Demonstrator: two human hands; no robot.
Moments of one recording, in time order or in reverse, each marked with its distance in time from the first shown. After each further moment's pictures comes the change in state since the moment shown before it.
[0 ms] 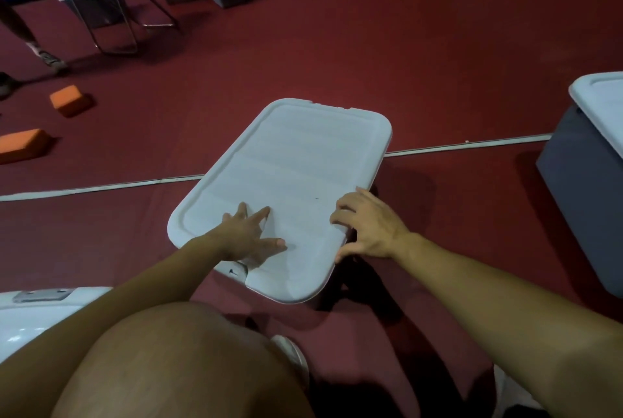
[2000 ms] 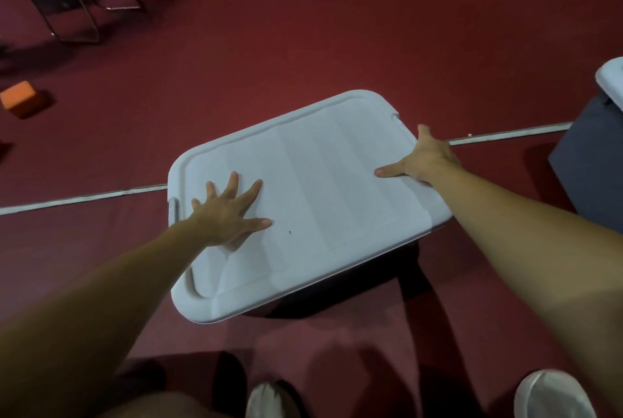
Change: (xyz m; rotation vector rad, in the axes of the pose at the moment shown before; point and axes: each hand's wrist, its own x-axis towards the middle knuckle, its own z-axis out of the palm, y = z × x) left_hand 0.118 0.003 -0.043 0.202 0.084 0.061; right_hand 0.062 0.146 -0.068 0.249 -0.082 1.235
